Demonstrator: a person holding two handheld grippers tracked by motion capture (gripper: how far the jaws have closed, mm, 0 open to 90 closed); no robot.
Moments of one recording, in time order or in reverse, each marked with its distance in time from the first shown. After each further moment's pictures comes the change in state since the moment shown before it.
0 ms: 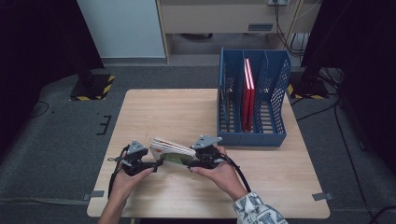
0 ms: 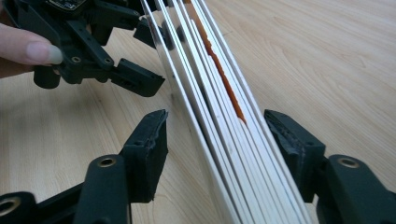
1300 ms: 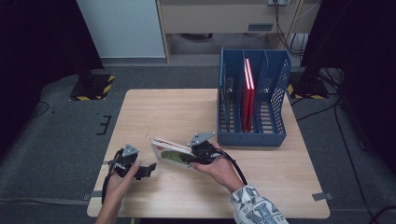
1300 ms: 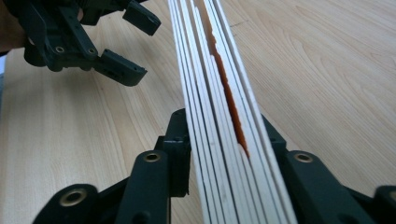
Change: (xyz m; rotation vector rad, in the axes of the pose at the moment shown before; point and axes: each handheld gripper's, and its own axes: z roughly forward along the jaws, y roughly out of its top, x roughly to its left) left arm 0.015 -0.015 -0.010 0.081 0.066 -0.002; right arm -0.010 0.006 0.017 0.063 0.067 -0.045
